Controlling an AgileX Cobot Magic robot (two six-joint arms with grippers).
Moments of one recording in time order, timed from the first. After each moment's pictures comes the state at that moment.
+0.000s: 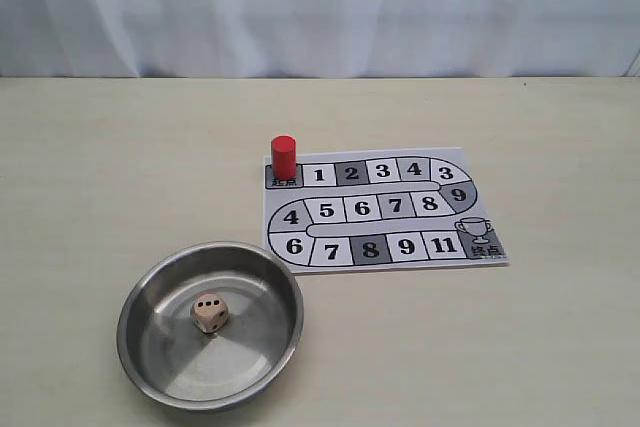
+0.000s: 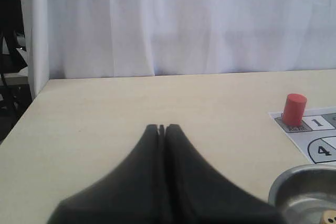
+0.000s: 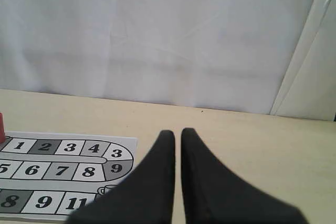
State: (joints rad) left arm -0.06 0.00 0.00 -0.05 0.21 0.08; right arm -0.01 0.00 0.00 -0.01 0.10 -0.12
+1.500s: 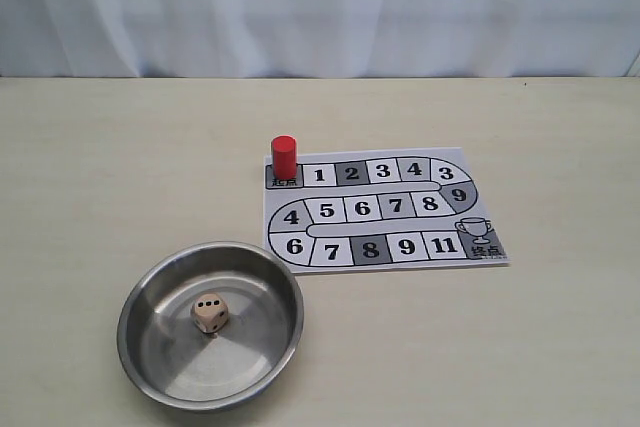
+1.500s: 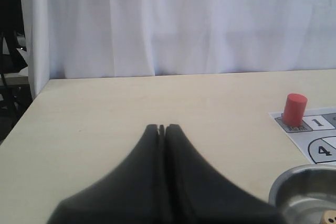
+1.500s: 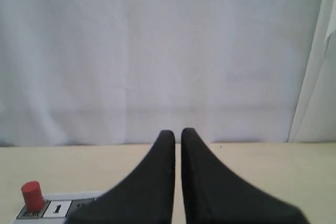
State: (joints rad) left arm -0.06 0.00 0.00 -0.05 0.21 0.08; right arm -0.01 0.21 -0.41 0.08 0.28 -0.07
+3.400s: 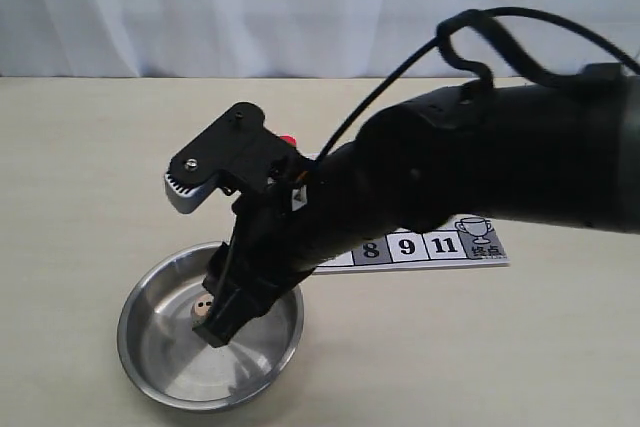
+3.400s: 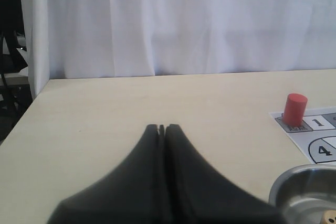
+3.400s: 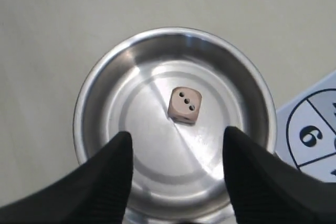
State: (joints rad) left arm -0.06 0.00 0.00 -0.05 0.21 0.08; right arm 0.86 1.67 -1.10 0.25 0.46 -0.38
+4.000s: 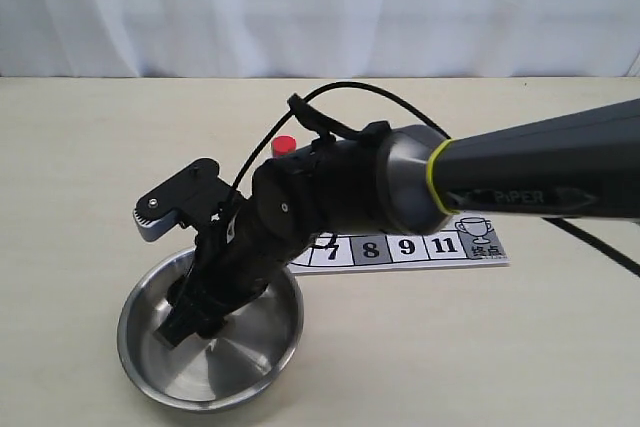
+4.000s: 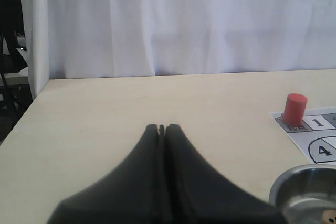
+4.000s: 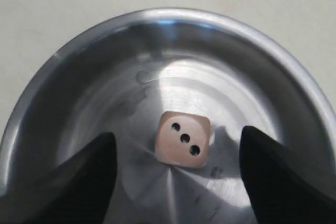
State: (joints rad) left arm -0.06 0.00 0.00 -0.05 0.21 0.08; right arm 0.87 2.02 -1.31 0.25 0.45 -0.27
